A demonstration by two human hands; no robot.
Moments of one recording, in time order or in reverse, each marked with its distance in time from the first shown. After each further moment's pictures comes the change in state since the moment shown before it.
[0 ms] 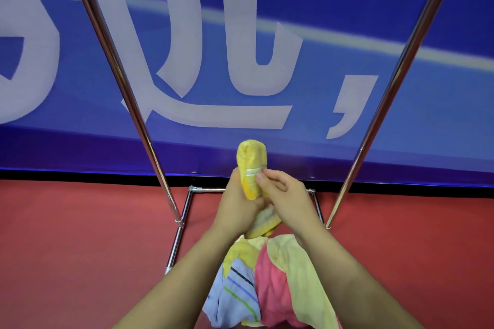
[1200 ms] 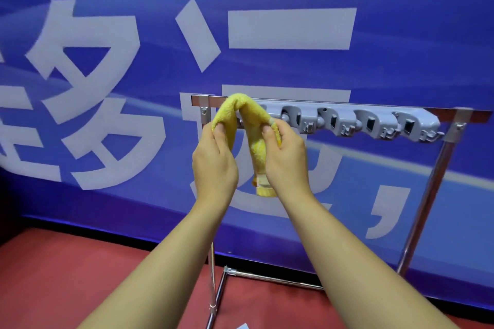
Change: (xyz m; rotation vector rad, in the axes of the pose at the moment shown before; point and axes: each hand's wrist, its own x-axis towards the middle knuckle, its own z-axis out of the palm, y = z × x) left_hand 0.012 0.246 -0.201 0.152 0.854 0.390; right_hand 0.005 -0.286 0.149 -0.214 0.204 -0.773
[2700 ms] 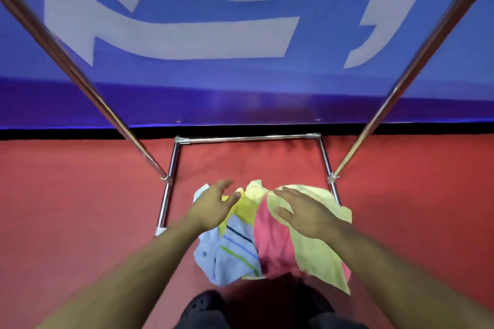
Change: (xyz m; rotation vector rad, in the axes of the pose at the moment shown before) left_hand -0.318 -0.377 0.131 0.448 -1.285 -0.530; right_hand -0.307 0.449 -0.143 -0.678 -1.077 0.686
